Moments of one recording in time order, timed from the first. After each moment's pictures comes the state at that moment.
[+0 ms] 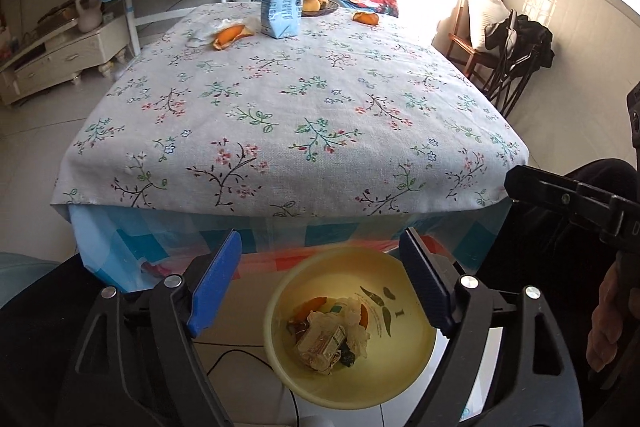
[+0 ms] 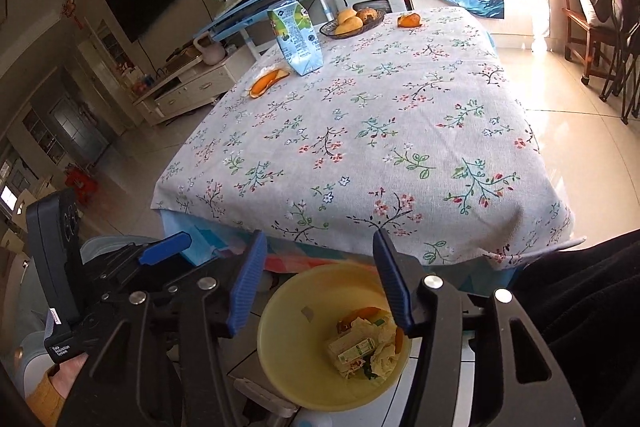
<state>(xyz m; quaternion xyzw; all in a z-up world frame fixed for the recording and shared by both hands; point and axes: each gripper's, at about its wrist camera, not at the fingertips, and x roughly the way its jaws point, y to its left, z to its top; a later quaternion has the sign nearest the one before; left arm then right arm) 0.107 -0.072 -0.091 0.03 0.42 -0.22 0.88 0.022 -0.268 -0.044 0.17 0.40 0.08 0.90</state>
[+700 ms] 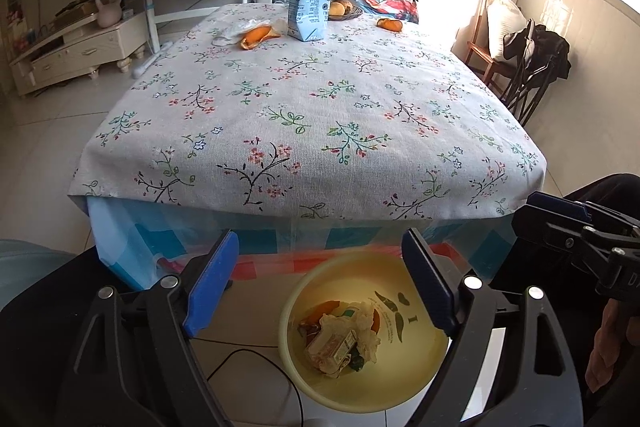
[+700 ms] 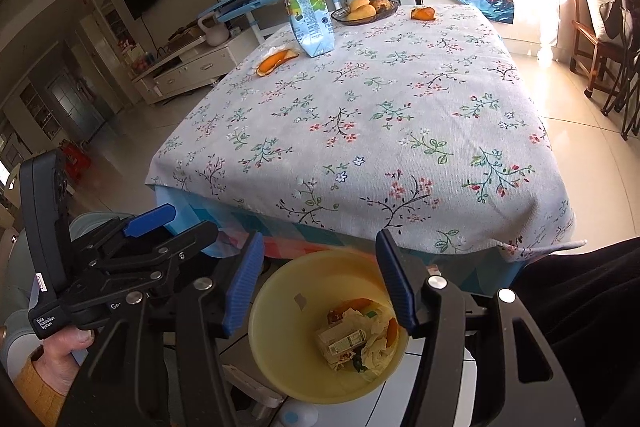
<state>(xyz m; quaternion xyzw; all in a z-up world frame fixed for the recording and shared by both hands) 0.109 -0.063 -0.092 0.03 0.41 -0.20 0.89 0.020 -0.252 -0.049 0.14 0.42 0.08 0.89</state>
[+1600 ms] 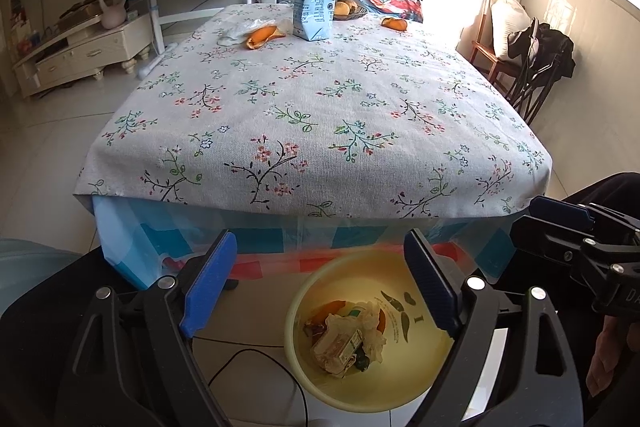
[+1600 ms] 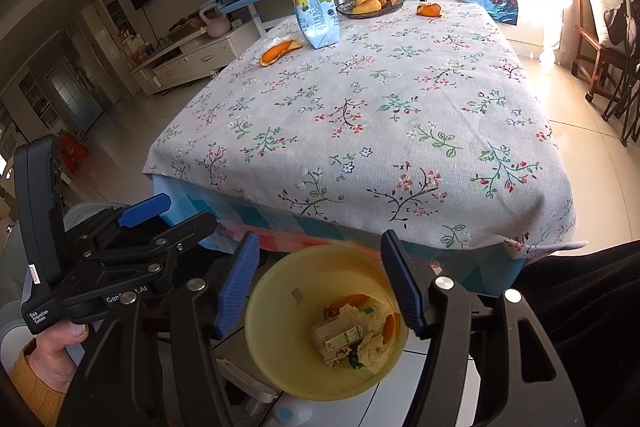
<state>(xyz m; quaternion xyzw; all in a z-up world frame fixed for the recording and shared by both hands) 0.108 -0.063 -0.094 0.03 0.41 -0.19 0.89 0.020 -0.243 -0.052 0.12 0.43 0.08 0.89</state>
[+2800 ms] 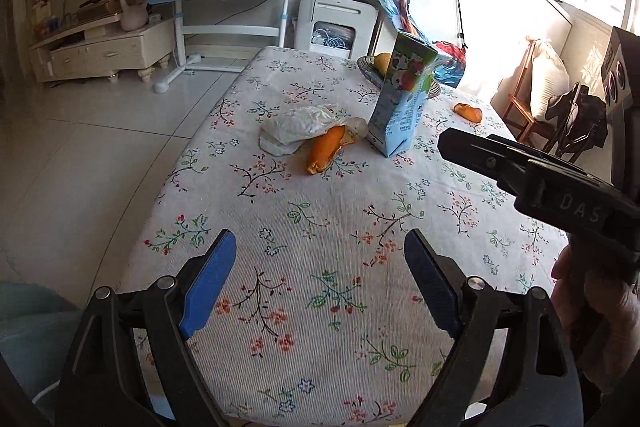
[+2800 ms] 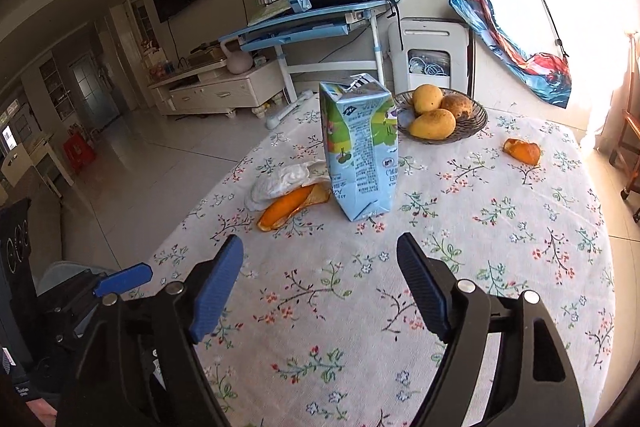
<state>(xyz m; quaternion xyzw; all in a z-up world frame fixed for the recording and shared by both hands) 0.295 -0.047 -0.055 -0.02 0.40 -0.15 0.91 0.252 -0.213 -0.014 0.07 0.35 0.12 0.93</state>
